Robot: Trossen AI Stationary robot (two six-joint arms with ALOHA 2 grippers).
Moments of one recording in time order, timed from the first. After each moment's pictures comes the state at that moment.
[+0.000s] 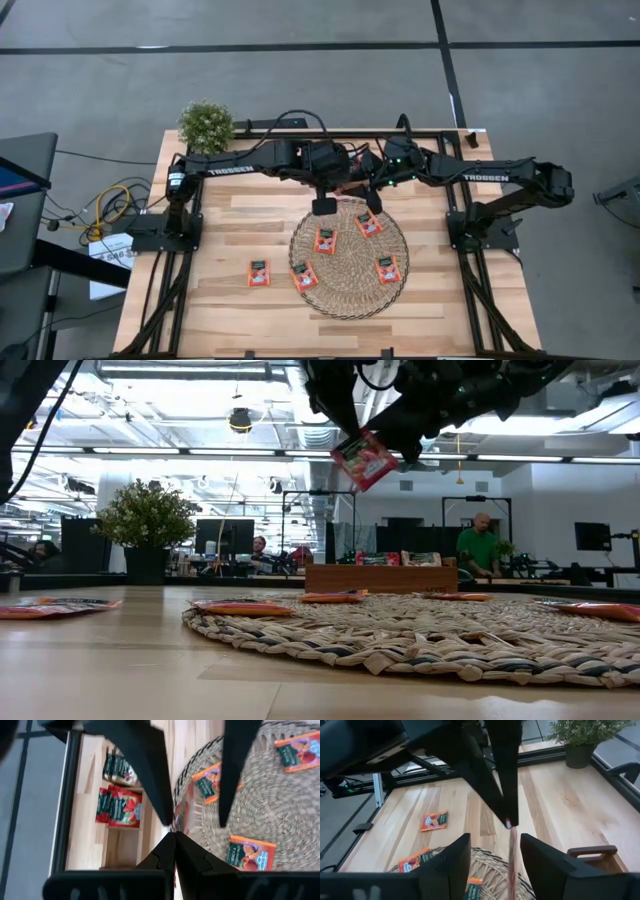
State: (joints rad) left arm 0.09 1.97 2.06 -1.05 -0.18 0.15; right arm -0.29 1.30 0.84 0.04 -0.40 0.00
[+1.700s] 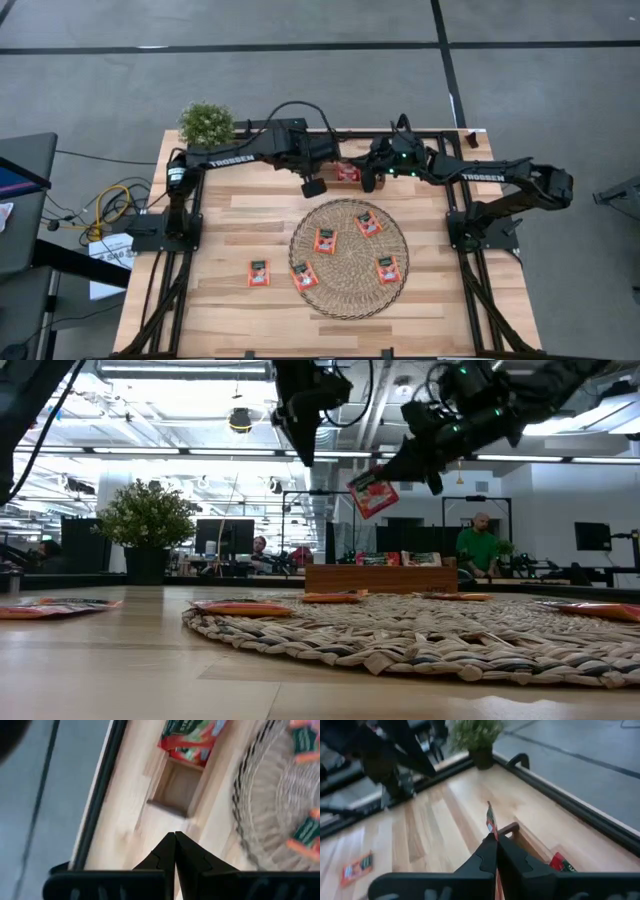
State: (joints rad) left arm 0.19 1.96 2.02 -1.25 -0.37 -0.06; right arm -0.43 1.30 0.68 0.26 -0.13 0.21
